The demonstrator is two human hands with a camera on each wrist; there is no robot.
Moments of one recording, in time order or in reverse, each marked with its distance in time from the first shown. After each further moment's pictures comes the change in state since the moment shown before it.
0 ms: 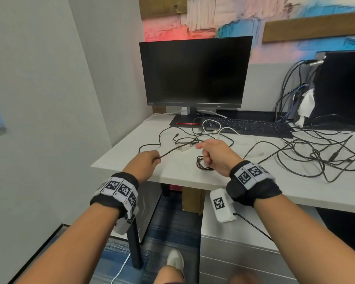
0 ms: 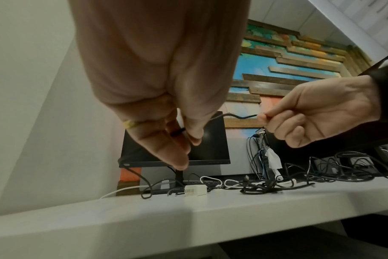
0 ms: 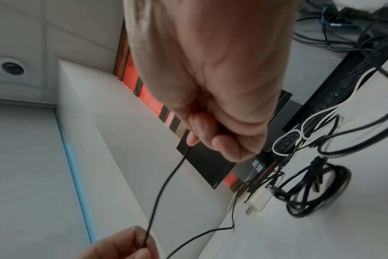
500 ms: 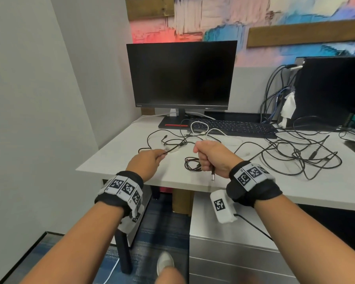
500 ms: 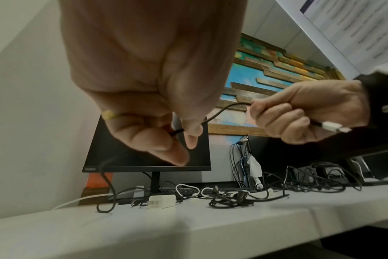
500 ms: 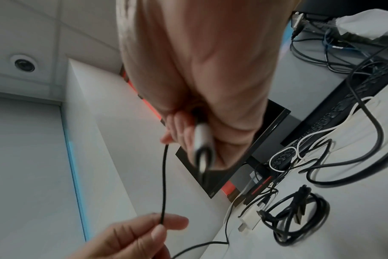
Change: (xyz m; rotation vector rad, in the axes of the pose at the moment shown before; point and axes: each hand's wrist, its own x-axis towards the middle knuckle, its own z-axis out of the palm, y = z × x) left_hand 0.012 0.035 0.015 0.005 0.020 0.052; right_hand -0.015 -0.005 -0.024 -0.028 -0.090 -0.016
